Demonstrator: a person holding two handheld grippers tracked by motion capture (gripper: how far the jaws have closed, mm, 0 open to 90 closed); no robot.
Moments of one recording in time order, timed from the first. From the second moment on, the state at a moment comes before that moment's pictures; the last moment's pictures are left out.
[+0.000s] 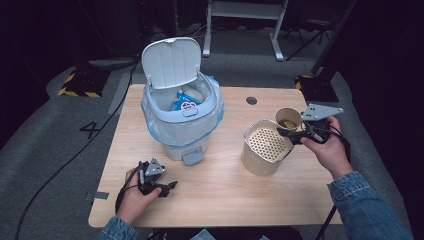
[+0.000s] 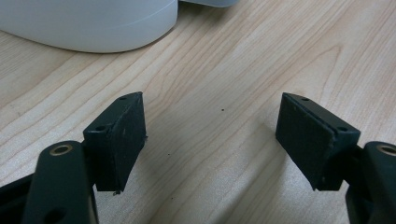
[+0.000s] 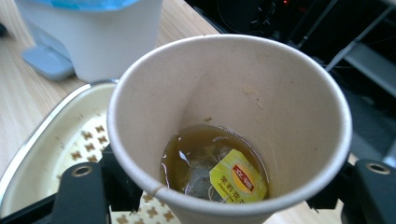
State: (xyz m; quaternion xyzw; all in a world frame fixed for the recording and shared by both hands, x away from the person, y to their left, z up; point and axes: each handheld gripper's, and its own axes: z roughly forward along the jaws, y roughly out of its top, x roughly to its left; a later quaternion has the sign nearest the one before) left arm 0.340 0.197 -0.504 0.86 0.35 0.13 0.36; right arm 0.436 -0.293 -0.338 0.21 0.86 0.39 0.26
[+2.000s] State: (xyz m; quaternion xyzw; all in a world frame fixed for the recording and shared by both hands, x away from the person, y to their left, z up) left arm 0.340 0.197 -0.504 0.86 0.35 0.13 0.36; right arm 0.394 -0.238 -0.344 -0.22 0.75 -0.07 0.62
